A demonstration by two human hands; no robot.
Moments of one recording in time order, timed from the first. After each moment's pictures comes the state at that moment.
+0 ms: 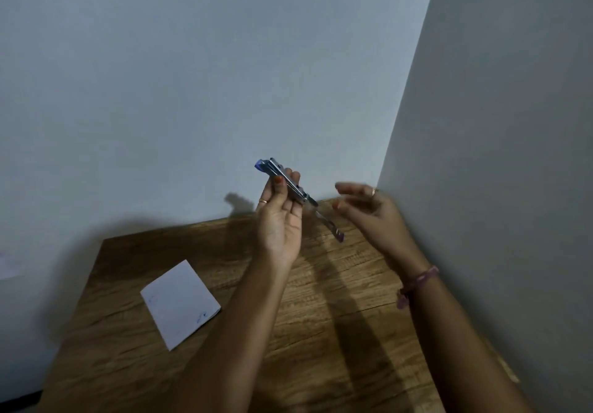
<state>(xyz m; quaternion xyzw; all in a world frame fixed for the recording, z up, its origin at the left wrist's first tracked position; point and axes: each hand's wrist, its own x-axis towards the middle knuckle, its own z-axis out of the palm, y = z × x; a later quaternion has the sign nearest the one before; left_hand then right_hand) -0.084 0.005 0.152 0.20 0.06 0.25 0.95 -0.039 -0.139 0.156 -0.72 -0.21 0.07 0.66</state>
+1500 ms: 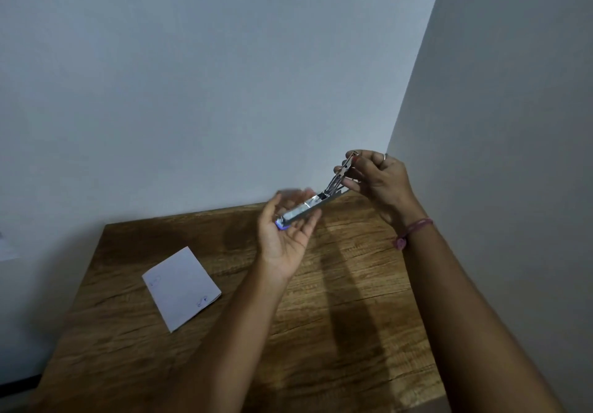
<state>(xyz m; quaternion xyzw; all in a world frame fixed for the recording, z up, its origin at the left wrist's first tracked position) -0.116 0.003 0.128 0.18 0.11 0.10 0.97 -0.006 -0.127 0.179 -0.56 -0.18 0.13 0.80</state>
